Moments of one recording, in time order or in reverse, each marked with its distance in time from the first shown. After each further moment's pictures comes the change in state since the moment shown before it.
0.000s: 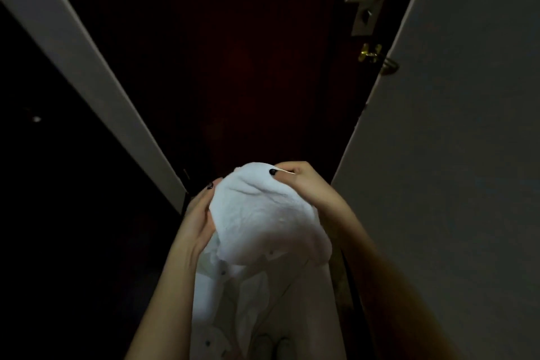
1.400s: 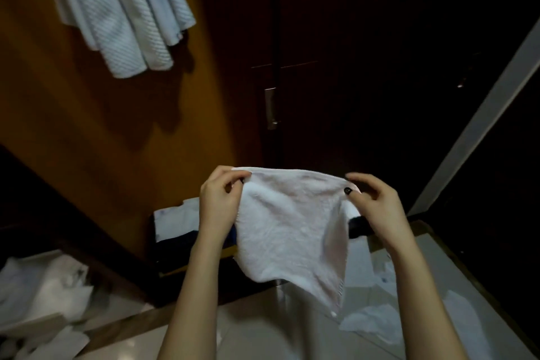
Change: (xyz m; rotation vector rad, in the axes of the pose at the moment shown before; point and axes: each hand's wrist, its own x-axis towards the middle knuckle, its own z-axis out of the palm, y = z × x) left_hand -0.603 -0.093 -0.116 0.773 1.538 0.812; right_hand -0.303 -0.057 0.293 -0.106 -0.677 -0.404
